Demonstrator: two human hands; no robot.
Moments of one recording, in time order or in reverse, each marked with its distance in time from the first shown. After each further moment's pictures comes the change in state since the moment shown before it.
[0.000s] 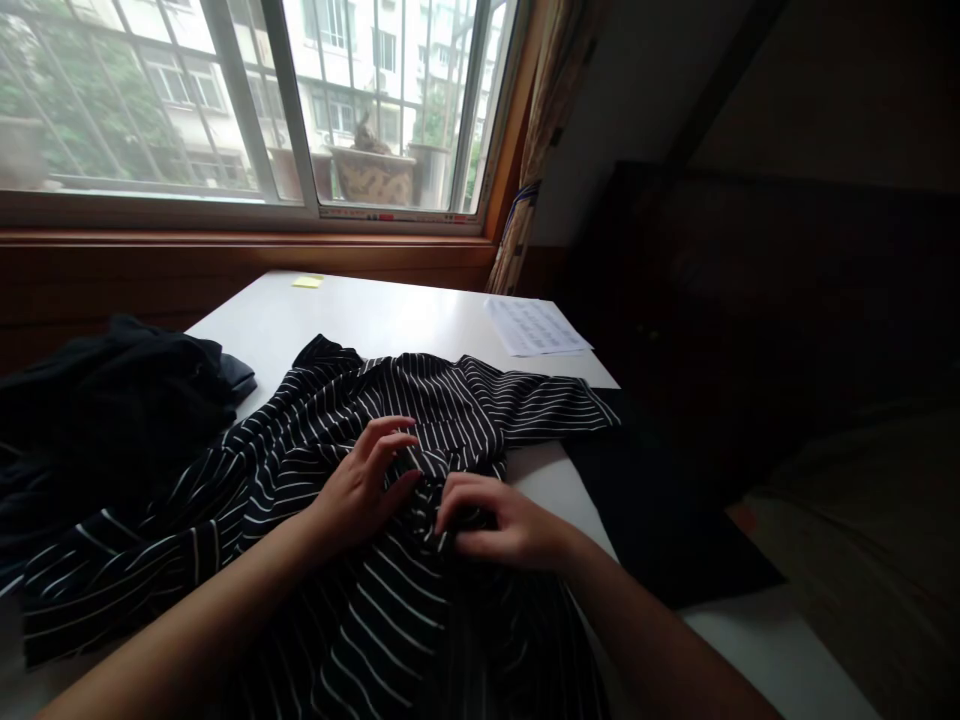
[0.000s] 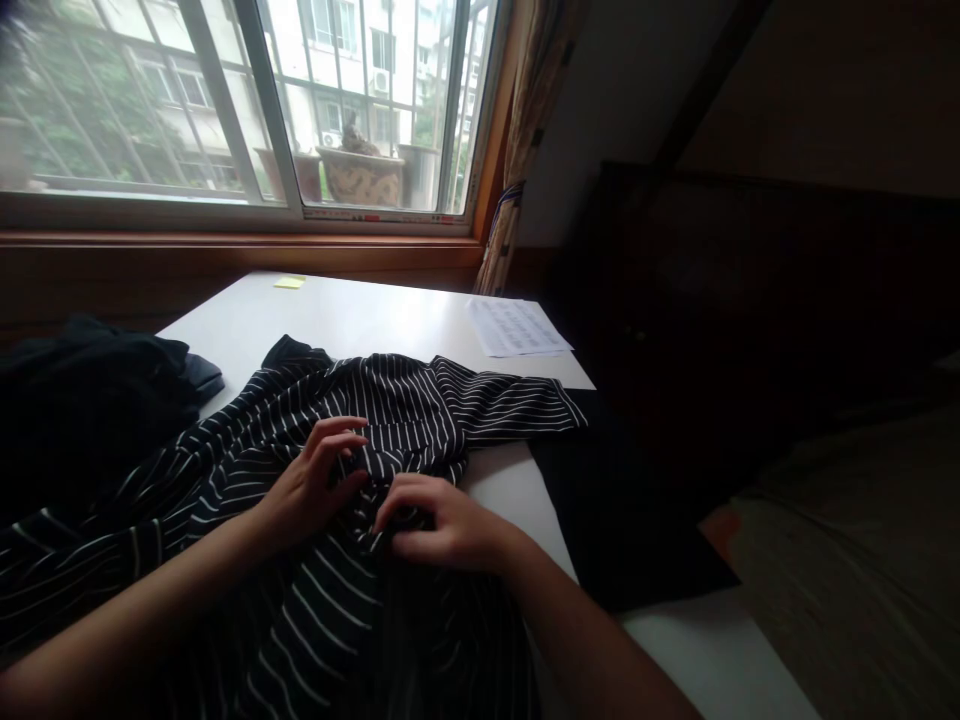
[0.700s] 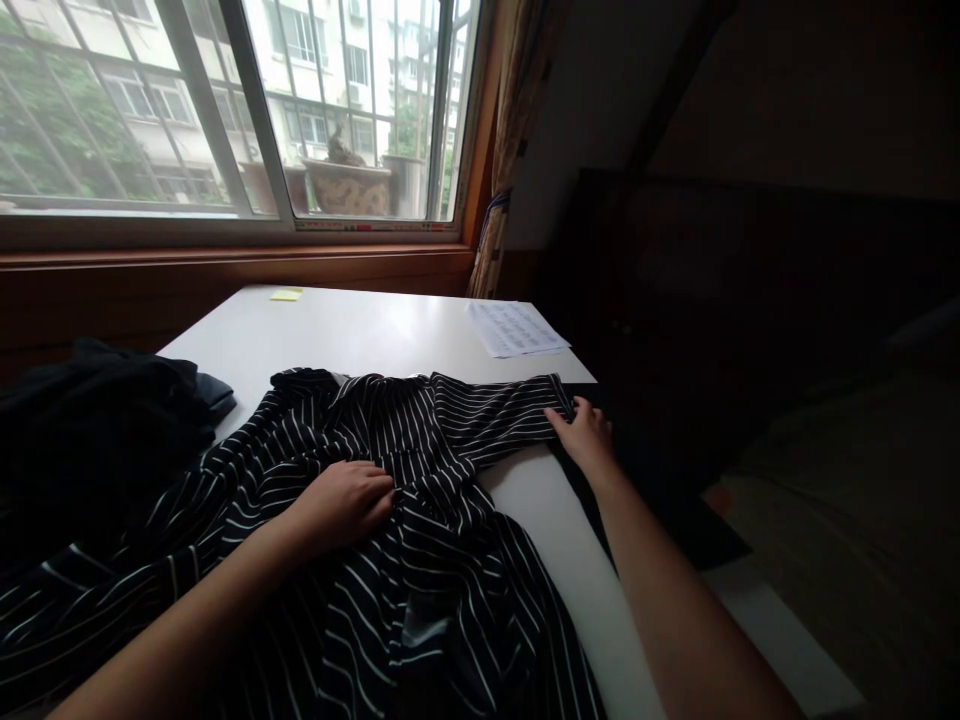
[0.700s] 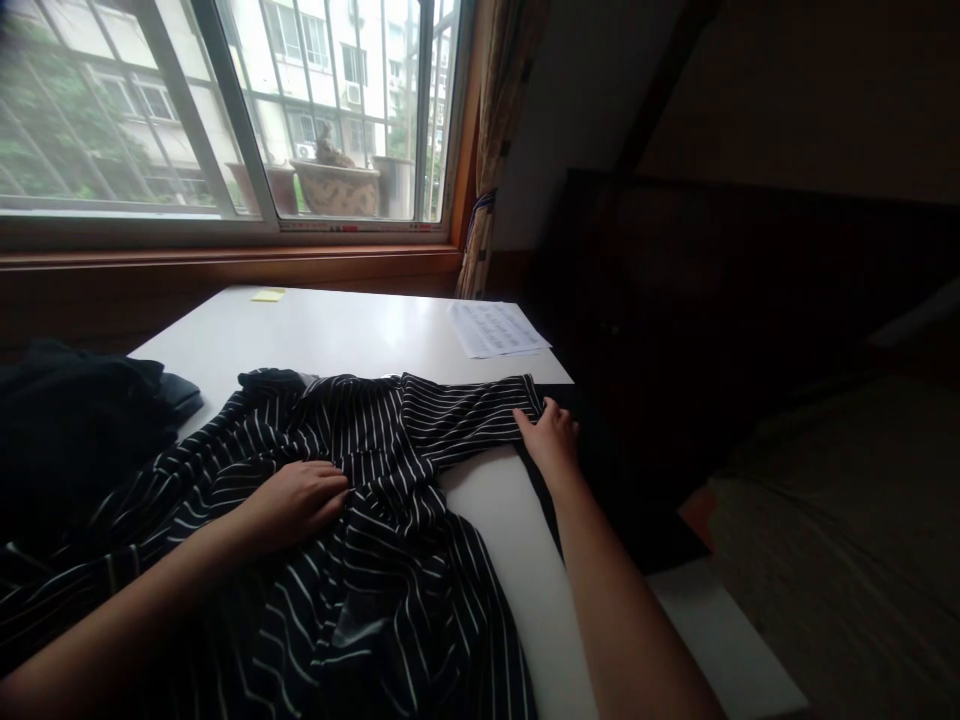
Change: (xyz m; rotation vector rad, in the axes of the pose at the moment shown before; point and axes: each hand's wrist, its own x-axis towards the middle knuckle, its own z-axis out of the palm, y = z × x) left_hand 0.003 -0.018 -0.003 0.431 -0.564 0.047; right_hand -0.074 0.095 -0.146 -0.944 1.269 0.755
